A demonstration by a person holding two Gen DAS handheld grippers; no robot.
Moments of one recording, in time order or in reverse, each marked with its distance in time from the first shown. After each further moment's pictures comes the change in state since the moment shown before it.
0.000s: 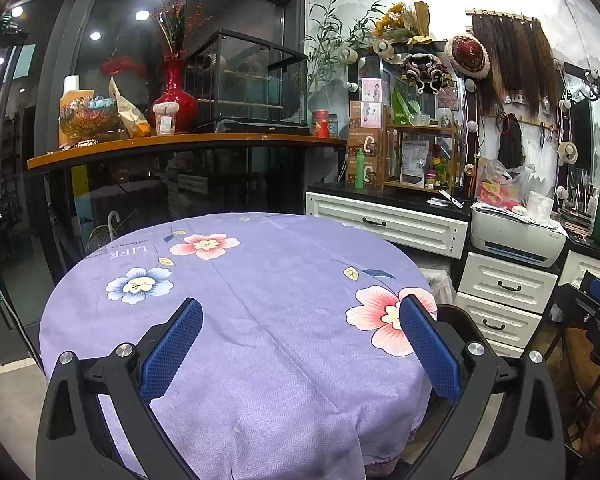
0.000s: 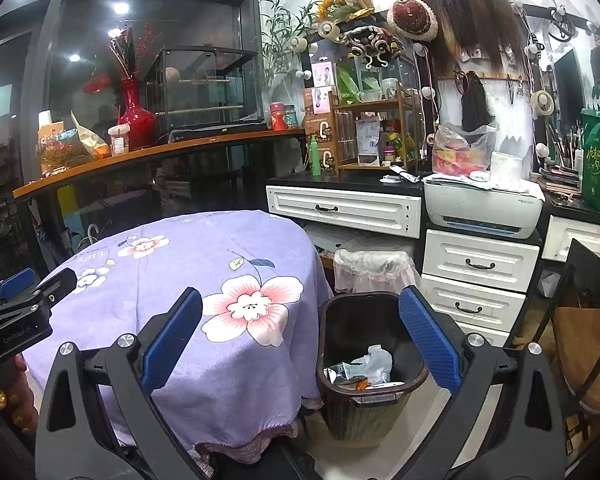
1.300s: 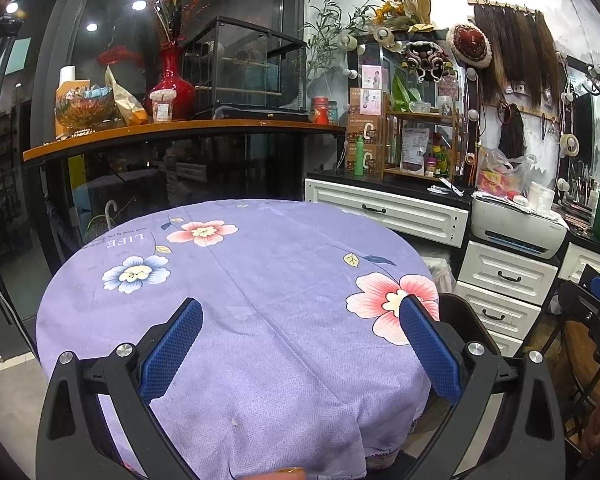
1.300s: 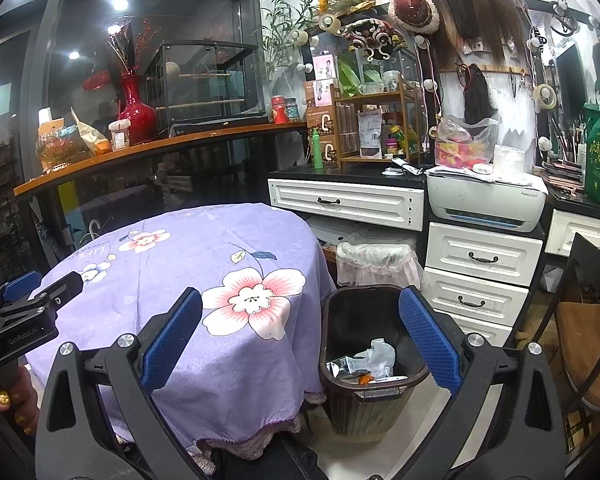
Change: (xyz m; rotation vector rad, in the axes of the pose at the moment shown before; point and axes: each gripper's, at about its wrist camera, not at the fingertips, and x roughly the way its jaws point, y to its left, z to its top) left arm 0.006 0.002 -0.007 0.002 0.047 -0.005; right arm 0.006 0.001 -0.003 0.006 0.017 0.003
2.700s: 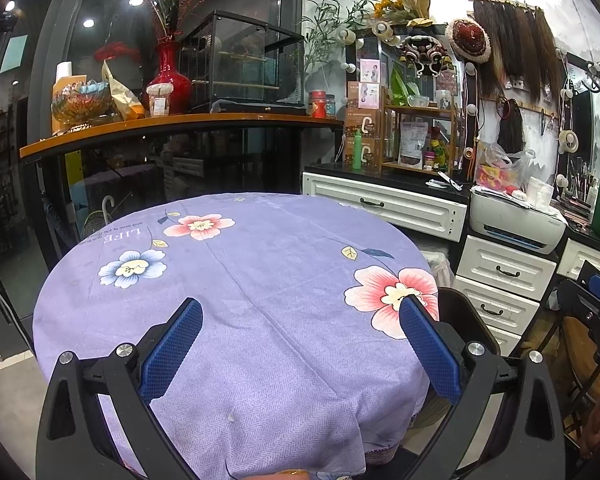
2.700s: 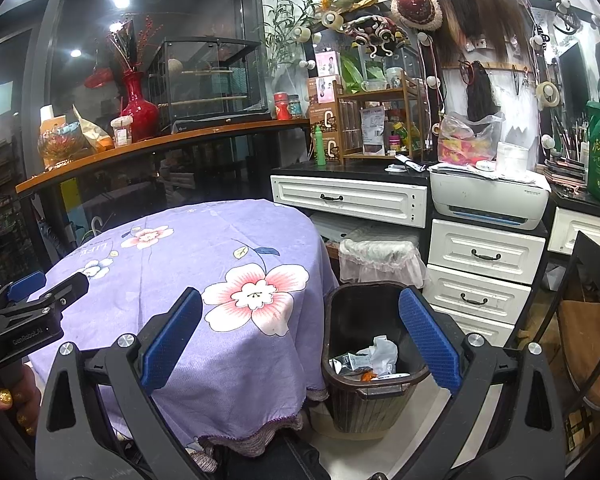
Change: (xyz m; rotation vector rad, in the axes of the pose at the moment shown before) left arm 0.003 0.000 0.000 0.001 0.023 -0.011; right arm 0.004 0.004 -0.007 0.000 0.011 0.005
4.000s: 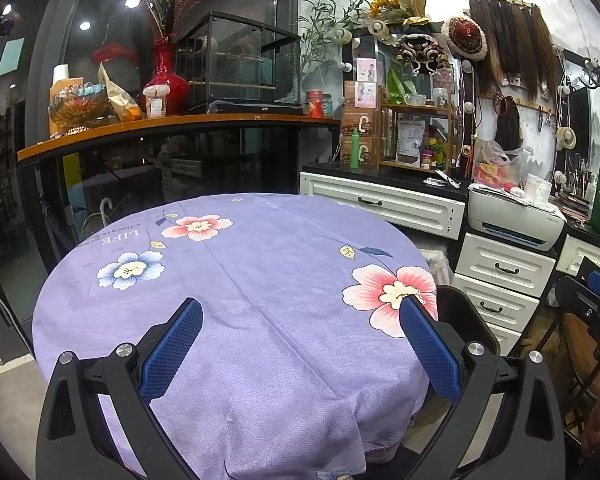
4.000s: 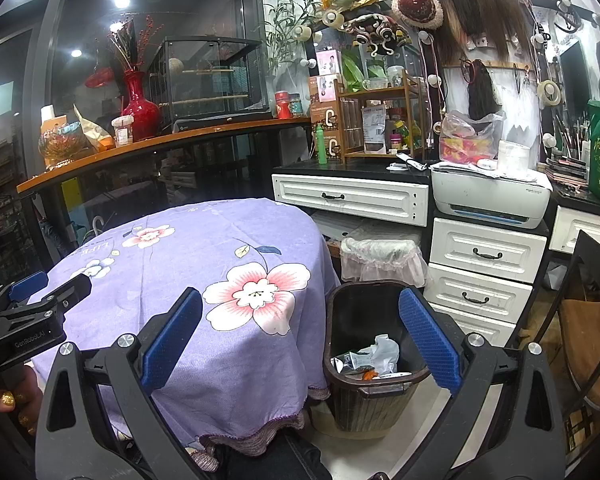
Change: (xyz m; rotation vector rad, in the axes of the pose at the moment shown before) left arm 0.000 -0.003 -0.002 0.009 -0.001 0.003; right arm 0.000 0.001 0.001 0.001 0.002 0.000
